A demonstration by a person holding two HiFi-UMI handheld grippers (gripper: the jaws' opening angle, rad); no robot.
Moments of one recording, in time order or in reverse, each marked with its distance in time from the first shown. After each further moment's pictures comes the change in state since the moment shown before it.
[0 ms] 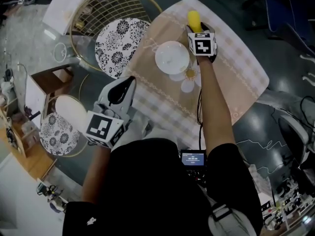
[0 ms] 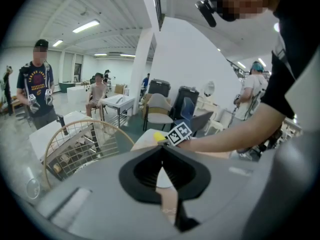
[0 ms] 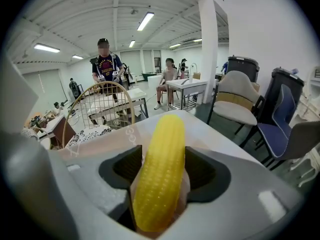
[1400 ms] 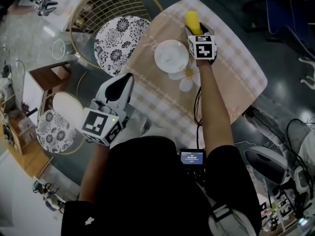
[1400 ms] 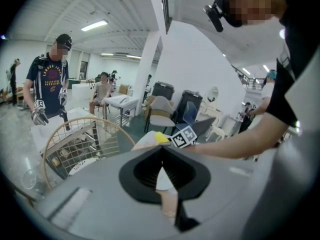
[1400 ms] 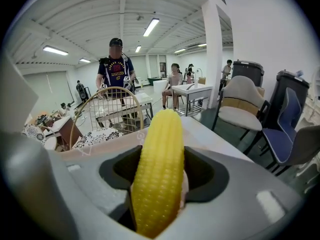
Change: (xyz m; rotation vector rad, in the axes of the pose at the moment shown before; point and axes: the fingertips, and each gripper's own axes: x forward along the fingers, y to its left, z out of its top) left arm -0.006 0.004 0.004 -0.088 -0.048 0.019; right arm -0.018 0.015 0.010 -0.038 -0.056 0.053
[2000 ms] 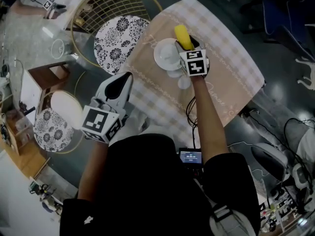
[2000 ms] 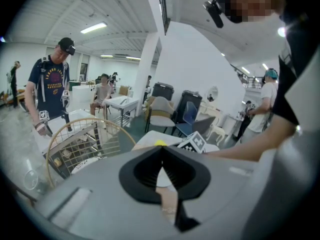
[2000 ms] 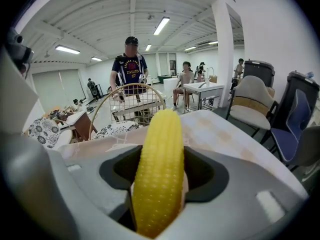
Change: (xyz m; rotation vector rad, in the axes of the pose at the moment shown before) left arm -0.015 -0.007 -0.008 0.024 -0.005 0.002; right arm -0.043 0.067 -0.033 -0.057 0.016 0.105
